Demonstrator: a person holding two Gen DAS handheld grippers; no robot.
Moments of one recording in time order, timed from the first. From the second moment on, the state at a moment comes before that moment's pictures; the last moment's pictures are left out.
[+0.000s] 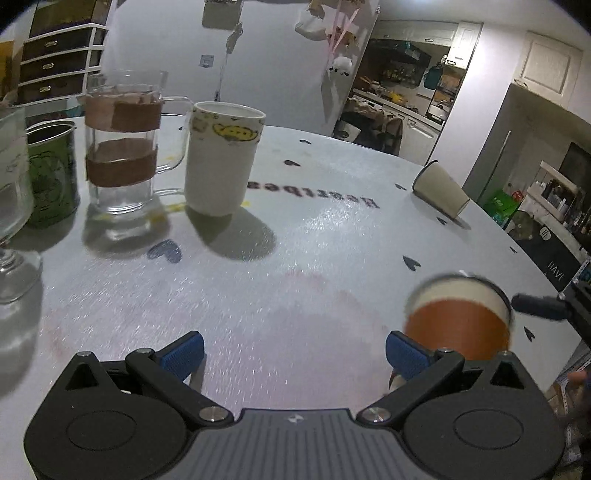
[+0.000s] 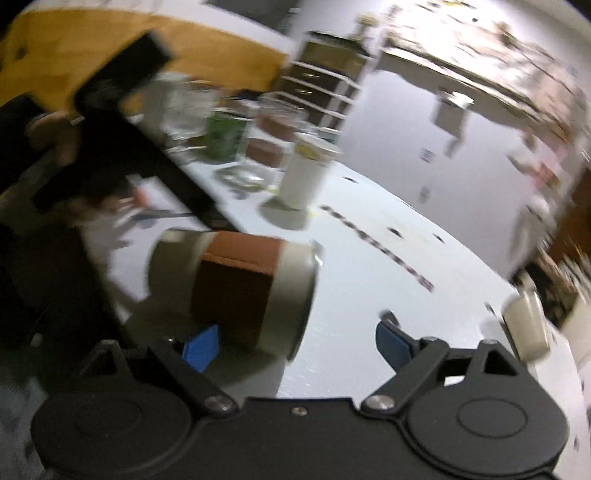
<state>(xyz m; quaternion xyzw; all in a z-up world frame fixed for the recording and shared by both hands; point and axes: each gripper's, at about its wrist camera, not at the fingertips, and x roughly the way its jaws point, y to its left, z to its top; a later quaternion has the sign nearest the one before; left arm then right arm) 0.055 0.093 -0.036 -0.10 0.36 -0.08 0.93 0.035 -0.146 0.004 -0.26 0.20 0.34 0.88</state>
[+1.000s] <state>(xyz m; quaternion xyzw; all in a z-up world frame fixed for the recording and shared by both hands) 0.112 0.050 -0.031 -0.26 0.44 -0.13 0.85 0.074 -0.185 -0.031 0.00 0.26 0.27 0.93</state>
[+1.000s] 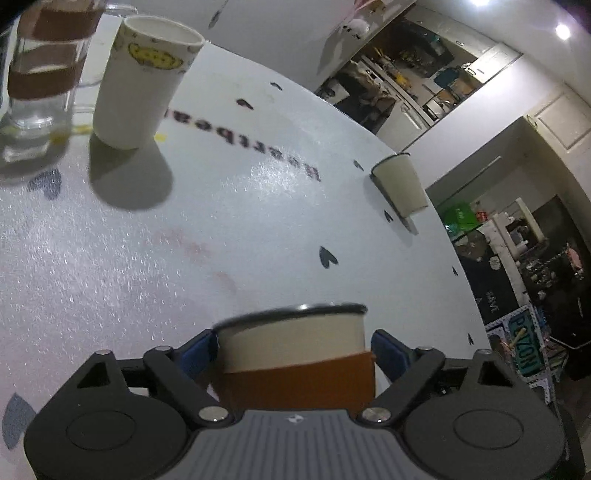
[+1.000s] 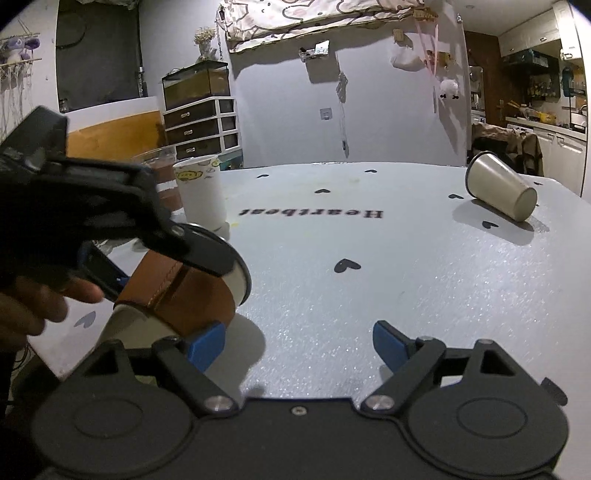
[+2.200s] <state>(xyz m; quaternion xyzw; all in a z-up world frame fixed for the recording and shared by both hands) 0.087 0.125 0.023 -0.01 0.19 0.15 0.97 0.070 -0.175 -0.032 0.03 0.27 0.29 0.92</state>
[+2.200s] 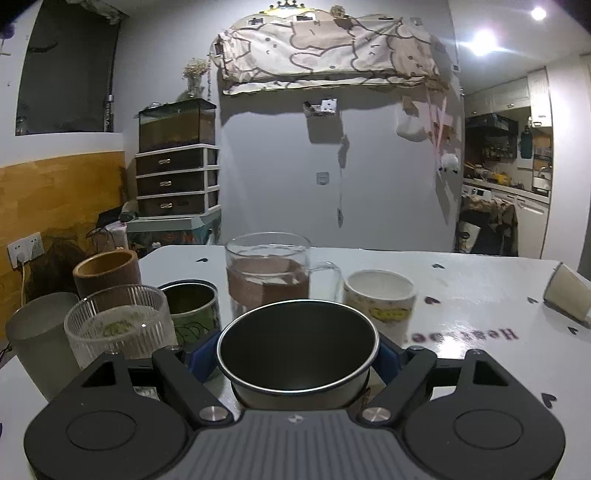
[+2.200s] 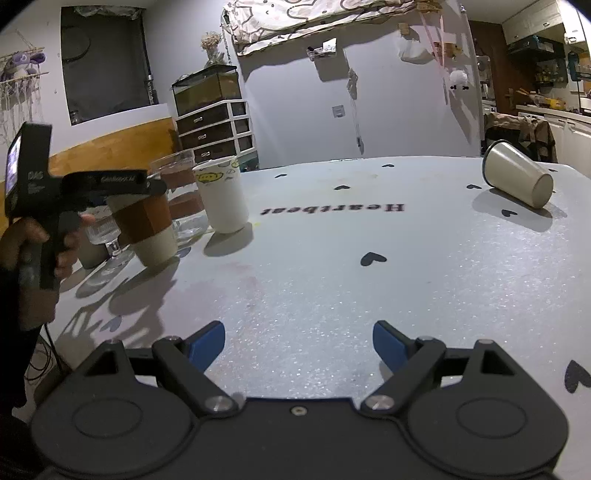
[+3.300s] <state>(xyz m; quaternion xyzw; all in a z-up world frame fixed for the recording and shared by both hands) -0.013 0.110 0.030 -0.05 0.16 0.14 0.98 0.059 -0.170 0.004 0.05 0.21 0.31 0.93</state>
